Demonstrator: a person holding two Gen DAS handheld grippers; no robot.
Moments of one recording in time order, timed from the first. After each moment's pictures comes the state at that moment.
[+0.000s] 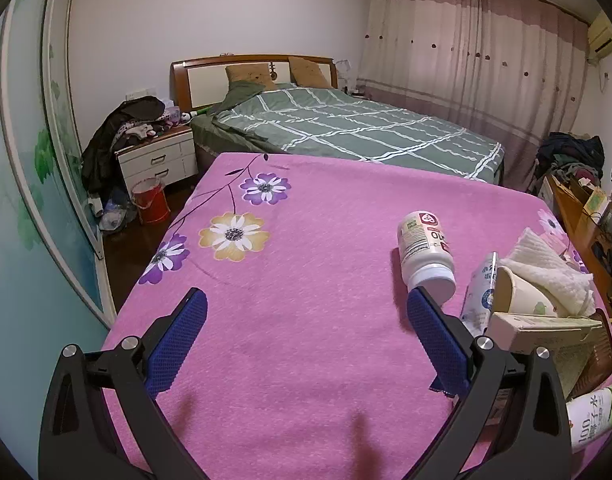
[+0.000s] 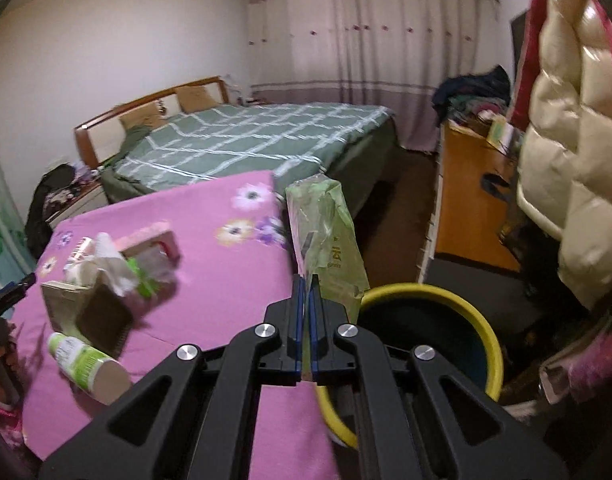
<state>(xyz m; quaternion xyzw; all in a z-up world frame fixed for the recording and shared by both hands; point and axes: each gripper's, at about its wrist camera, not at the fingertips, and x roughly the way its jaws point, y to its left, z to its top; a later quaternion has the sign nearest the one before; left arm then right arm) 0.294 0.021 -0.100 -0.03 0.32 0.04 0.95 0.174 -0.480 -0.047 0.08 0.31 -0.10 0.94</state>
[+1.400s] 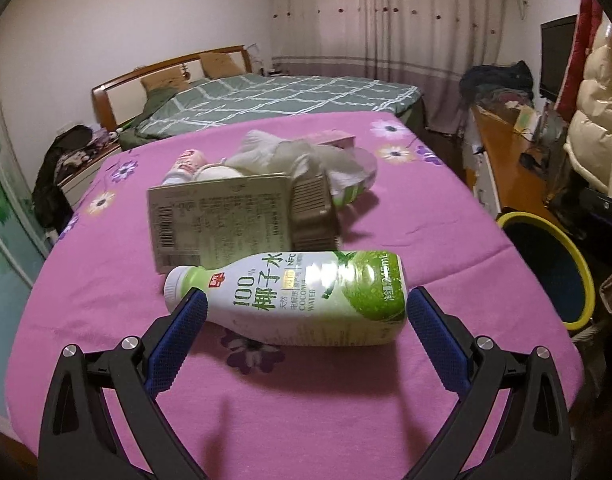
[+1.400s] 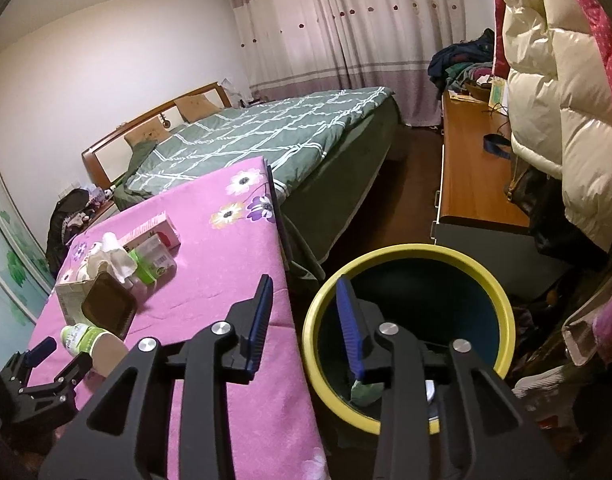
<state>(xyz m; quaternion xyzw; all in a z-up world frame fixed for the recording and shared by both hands) 0.163 -0.201 -0.100 0.06 0.35 -0.07 0.93 0.146 -0.508 -0.072 0.15 0.31 -0.06 0.94</state>
